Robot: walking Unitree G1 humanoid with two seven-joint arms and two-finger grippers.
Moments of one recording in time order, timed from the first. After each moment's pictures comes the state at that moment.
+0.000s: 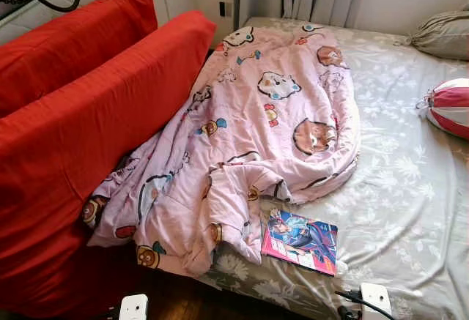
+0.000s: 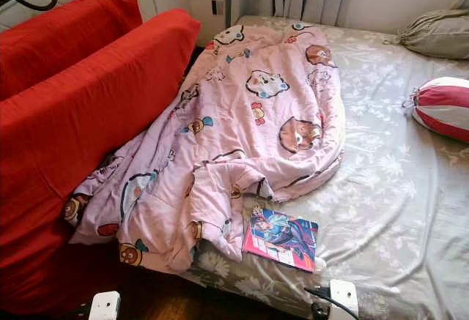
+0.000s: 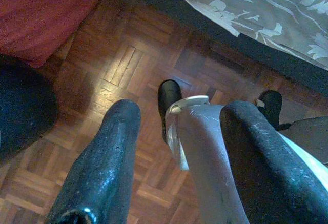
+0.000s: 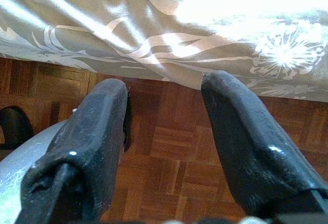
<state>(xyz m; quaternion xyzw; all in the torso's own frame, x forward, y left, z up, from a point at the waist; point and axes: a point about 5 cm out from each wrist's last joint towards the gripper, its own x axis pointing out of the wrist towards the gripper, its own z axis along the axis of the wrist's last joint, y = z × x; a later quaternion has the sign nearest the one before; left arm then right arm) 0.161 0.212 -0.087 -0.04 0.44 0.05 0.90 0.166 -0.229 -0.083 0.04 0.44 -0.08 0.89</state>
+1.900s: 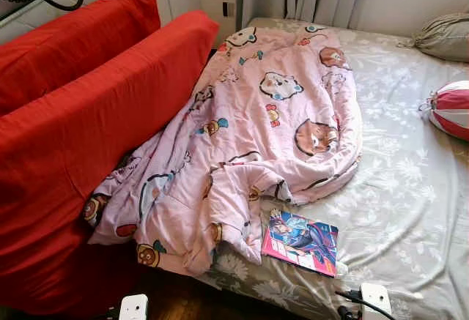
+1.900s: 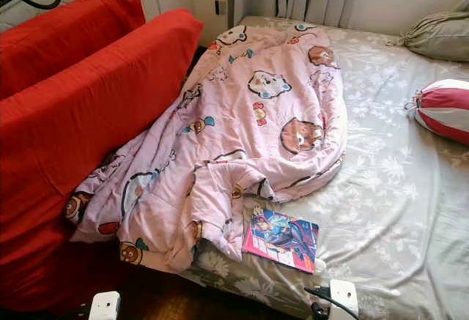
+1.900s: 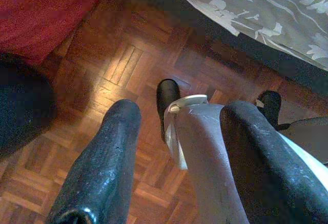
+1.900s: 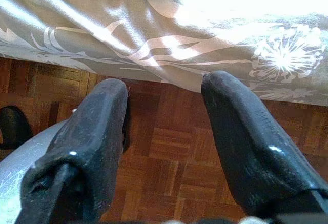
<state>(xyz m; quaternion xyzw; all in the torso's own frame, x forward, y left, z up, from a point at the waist) 0.161 0.212 -0.087 -0.04 0.44 0.05 0.90 0.166 -0.229 -0.083 0.04 0.45 -0.08 0.89</state>
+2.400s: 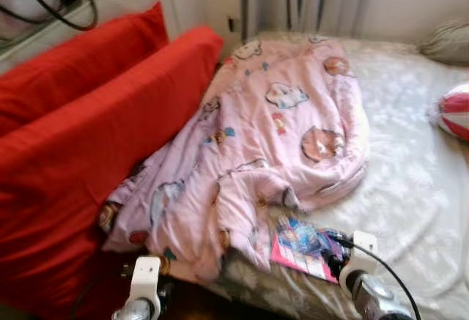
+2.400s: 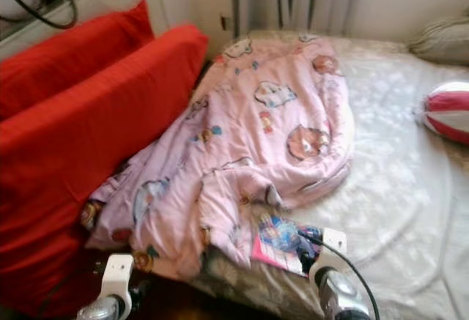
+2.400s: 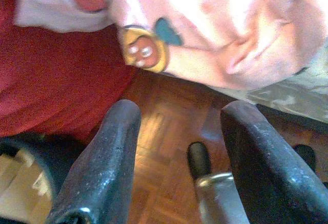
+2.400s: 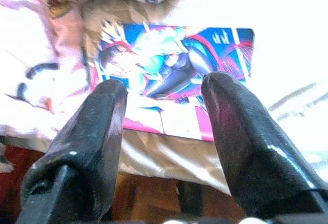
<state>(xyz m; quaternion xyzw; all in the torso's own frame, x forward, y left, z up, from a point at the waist) 0.214 0.207 -0.063 0.03 0.39 0.03 0.92 0.246 -0.215 -0.041 0.13 0.35 -0.06 0.93</state>
